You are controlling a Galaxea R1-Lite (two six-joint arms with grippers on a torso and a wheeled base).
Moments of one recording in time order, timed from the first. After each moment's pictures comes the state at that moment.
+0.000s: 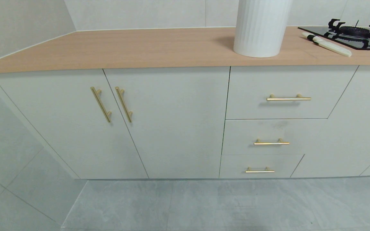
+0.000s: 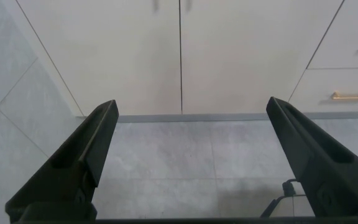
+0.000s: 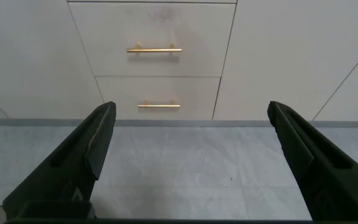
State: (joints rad) left arm 0.00 0.00 0.00 0.00 -0.01 0.01; right arm 0.00 0.00 0.00 0.00 -0.02 -0.03
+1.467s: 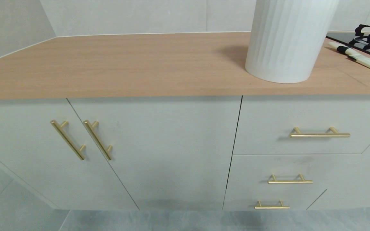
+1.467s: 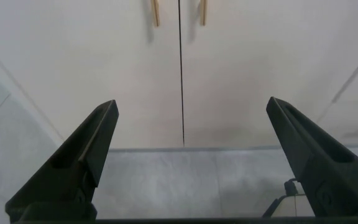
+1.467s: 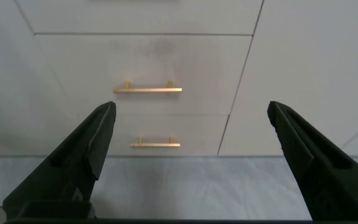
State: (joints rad) left arm 0.00 0.00 0.00 0.00 -0.01 0.02; right arm 0.00 0.00 0.00 0.00 -0.02 -0.03
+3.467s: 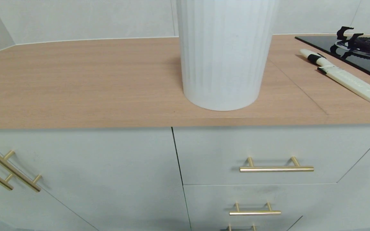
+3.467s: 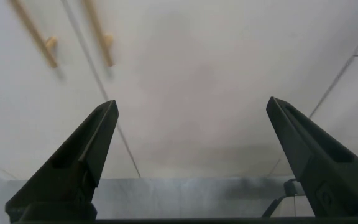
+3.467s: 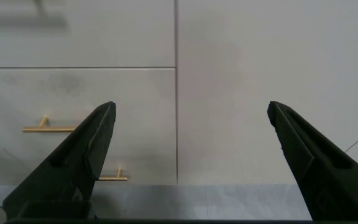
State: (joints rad) left arm 0.00 0.00 0.00 0.00 -0.01 0.01; right arm 0.00 0.00 0.00 0.00 -0.02 -0.03
